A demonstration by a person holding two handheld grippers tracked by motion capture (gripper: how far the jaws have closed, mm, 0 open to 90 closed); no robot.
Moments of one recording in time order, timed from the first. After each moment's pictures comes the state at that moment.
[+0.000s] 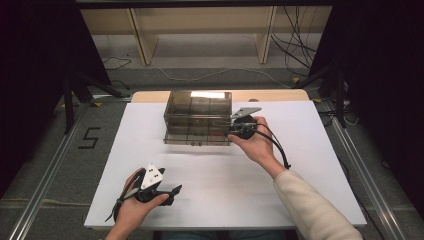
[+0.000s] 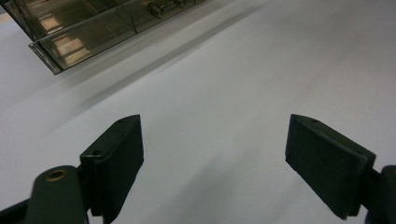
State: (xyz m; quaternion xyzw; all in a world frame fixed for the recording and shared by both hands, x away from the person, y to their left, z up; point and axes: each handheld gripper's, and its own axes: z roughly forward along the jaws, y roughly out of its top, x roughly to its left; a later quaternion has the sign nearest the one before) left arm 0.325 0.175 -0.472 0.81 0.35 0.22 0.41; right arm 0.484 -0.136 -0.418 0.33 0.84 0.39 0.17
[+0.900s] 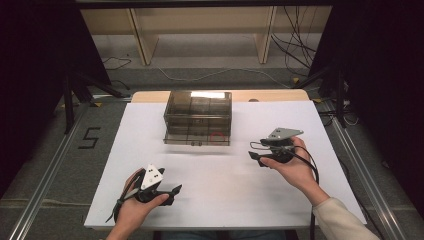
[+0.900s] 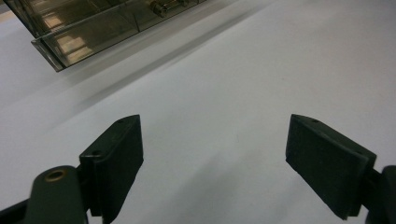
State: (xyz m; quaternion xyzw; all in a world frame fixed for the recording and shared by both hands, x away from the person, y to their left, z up) left arm 0.325 0.174 -0.474 0.81 0.36 0.22 0.41; right arm 0.415 -0.228 -0.428 0.34 0.83 0.40 0.18
